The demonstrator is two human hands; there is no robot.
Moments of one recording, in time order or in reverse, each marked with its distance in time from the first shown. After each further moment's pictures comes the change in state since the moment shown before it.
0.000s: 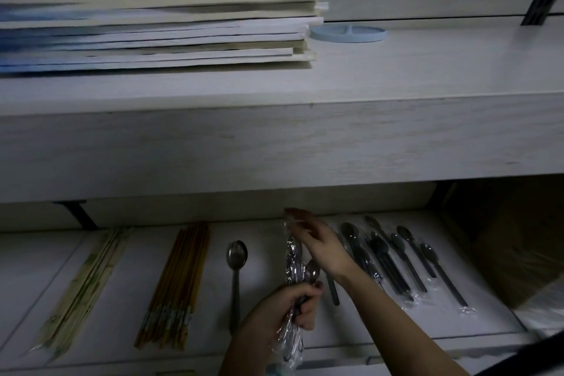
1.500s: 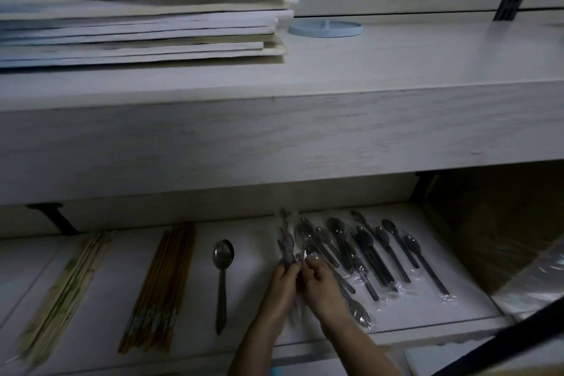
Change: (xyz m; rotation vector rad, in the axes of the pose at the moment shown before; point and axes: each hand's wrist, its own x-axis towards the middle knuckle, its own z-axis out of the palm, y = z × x) left_hand 0.032 -0.010 0.016 0.053 0.555 0.235; right_hand -0.059 0.037 0.017 -0.048 0.259 0.318
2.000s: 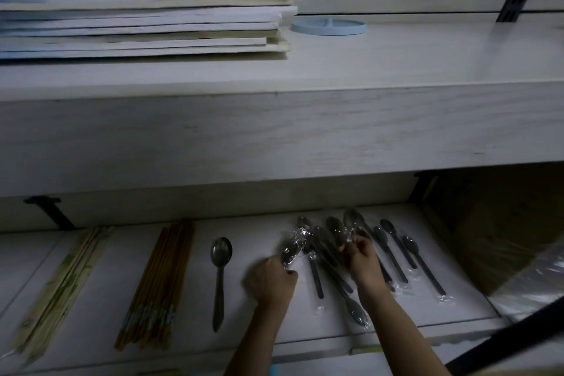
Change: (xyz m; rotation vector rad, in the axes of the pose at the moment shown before) left_hand 0.028 -0.006 -0.003 1.234 0.392 0.094; right_hand 0.033 0.000 -0.066 0.174 0.219 0.177
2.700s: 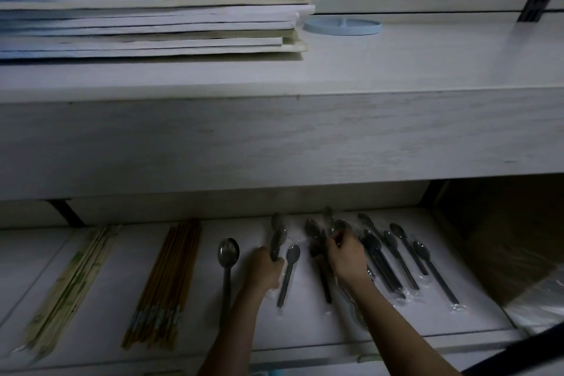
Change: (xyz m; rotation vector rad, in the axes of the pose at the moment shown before) left_hand 0.040 -0.022 -0.019 -0.527 -0.299 -0.091; right_hand 0.019 -0.004 0.037 -0.555 0.033 -0.229
